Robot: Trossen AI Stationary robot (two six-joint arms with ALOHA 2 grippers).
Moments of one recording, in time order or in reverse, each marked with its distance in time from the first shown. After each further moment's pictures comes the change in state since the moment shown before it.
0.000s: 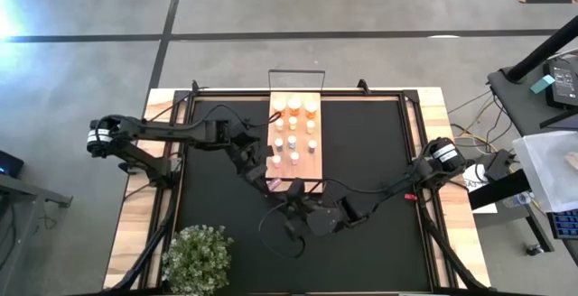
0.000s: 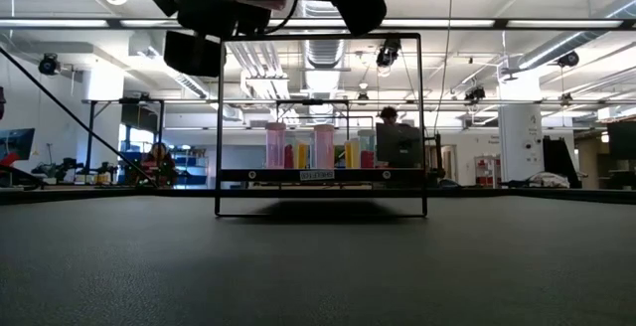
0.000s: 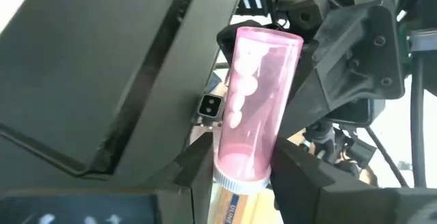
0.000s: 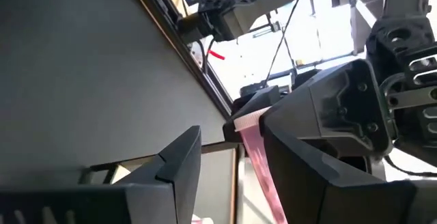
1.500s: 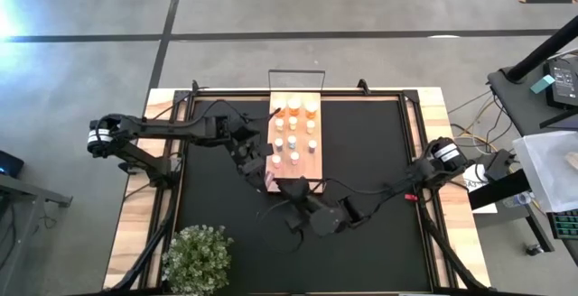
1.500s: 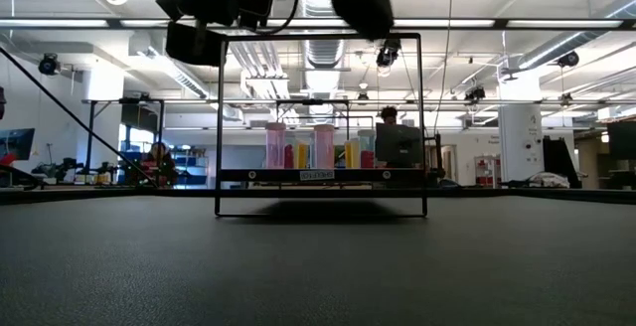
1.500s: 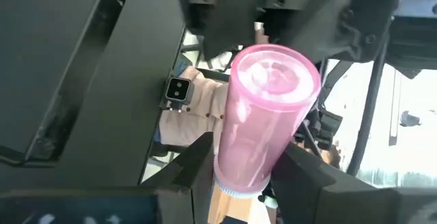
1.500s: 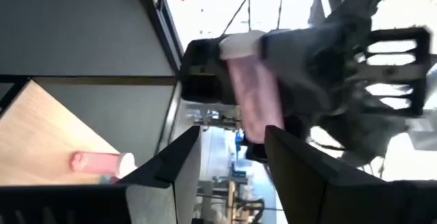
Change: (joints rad) left arm 0.045 0.000 0.004 0.036 0.171 -0.001; right arm 0.014 -0.018 0.001 0.027 0.248 -0.328
